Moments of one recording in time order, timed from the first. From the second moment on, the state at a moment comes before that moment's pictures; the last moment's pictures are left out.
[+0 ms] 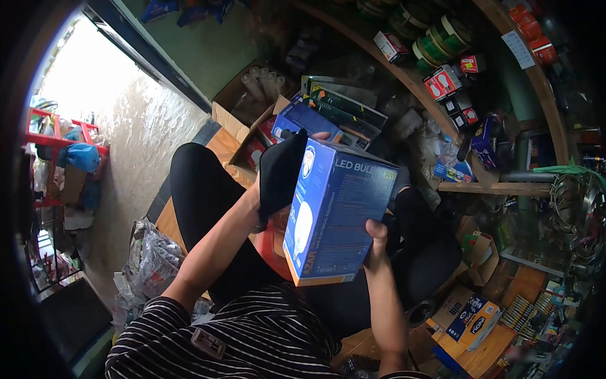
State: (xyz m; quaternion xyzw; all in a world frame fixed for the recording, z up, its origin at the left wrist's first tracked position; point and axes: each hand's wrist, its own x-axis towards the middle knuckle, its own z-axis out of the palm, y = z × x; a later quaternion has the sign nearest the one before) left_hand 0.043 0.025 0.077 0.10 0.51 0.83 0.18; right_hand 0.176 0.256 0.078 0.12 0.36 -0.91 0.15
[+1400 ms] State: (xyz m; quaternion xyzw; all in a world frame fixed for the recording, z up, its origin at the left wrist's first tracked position) left_hand 0.036 0.034 0.120 0.28 0.91 0.30 -0.11; right_hand 0.165 0.276 0.090 0.12 0.32 -0.94 -0.05
